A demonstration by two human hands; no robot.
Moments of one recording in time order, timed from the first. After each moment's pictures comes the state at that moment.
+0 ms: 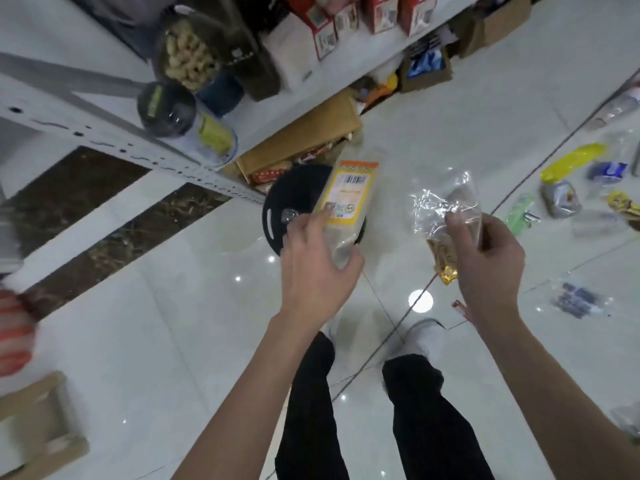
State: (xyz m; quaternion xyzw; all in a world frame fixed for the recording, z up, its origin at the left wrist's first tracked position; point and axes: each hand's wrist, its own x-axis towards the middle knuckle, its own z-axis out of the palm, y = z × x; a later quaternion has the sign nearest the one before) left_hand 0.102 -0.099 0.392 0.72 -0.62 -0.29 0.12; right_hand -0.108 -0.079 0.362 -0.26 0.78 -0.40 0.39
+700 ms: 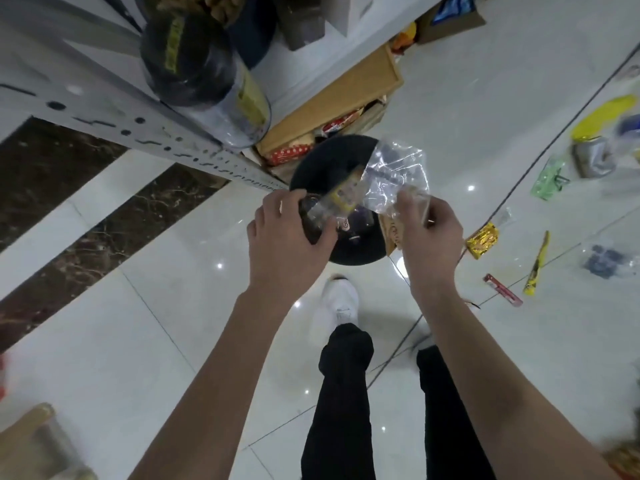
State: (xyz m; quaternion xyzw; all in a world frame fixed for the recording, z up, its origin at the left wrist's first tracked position) left_hand 0.271 -0.159 0.316 0.69 -0.66 -0.29 0.03; right_hand 0.093 -0.127 0.287 -0.20 0.83 -0.35 0.38
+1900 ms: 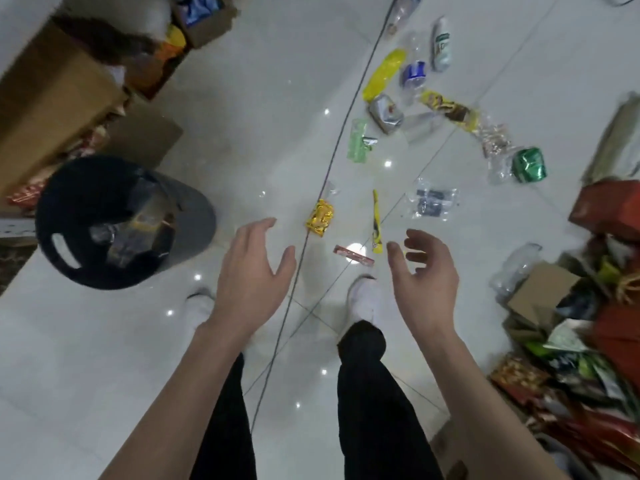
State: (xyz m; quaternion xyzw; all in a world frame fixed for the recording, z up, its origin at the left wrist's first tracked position) left_hand -0.067 -0.009 0.292 0.57 -0.73 -0.38 0.00; right_hand -0.264 0.113 0.296 -0.16 0.89 -0.32 0.29
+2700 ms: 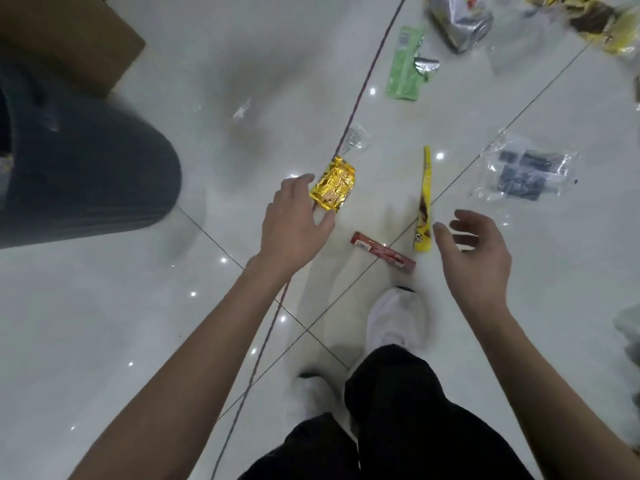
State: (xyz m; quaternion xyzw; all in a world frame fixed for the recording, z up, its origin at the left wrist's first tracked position) left_hand -0.144 0.027 -0.040 0.57 -0.75 -0.33 -0.03; right_hand -0.350 0.175 -0.031 -0.18 0.86 -0.34 0.33
